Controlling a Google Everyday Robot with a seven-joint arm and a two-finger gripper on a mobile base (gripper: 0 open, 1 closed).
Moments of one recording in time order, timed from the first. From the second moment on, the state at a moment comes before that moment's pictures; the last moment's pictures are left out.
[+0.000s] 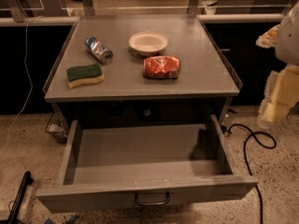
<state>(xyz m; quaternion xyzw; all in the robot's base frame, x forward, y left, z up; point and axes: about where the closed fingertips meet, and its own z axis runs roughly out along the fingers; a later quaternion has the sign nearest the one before) 0.438 -0.217 0.976 -0.60 0.78 -0.03 0.16</state>
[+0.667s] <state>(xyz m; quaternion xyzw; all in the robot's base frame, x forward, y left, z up) 0.457 -0.217 0.986 -0.62 0.76 -0.04 0.18</state>
